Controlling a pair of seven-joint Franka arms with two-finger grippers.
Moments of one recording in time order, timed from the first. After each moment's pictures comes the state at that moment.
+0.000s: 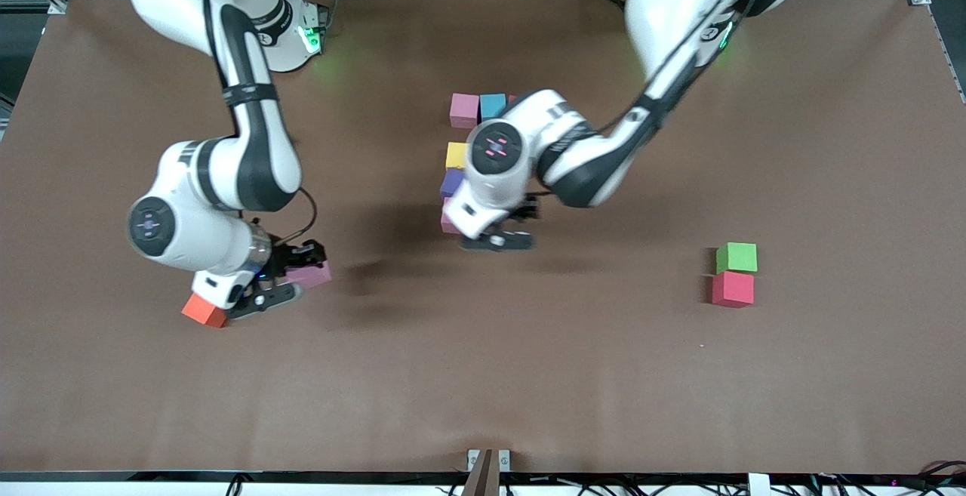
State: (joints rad) left arm -0.40 0.75 -0.42 -1.20 0.24 1.76 -0.85; right arm 0.74 0.55 -0.57 -1.62 0.51 1.98 -0.33
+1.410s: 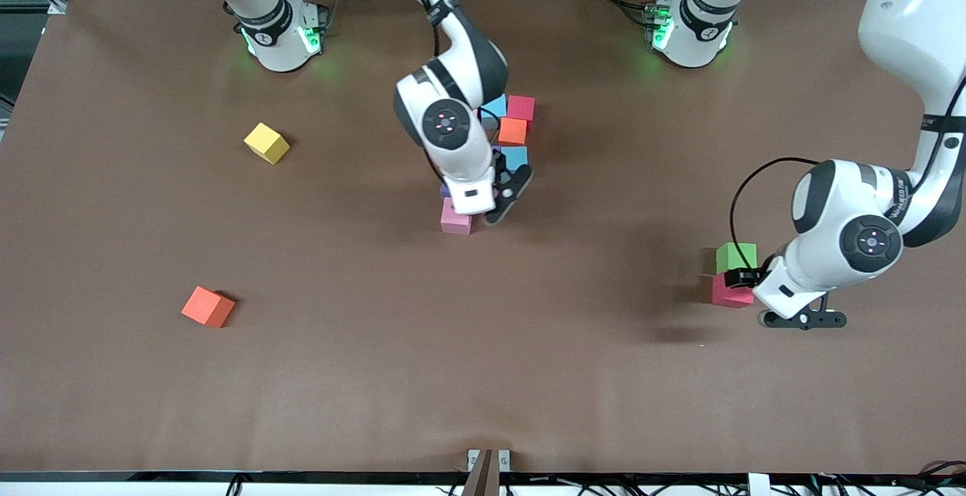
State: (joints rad) left arm 0.32 0.60 -0.44 -1.67 0.40 2.13 -0.22; right arm 1.10 0.70 -0.38 -1.49 0.50 2.12 -0.46
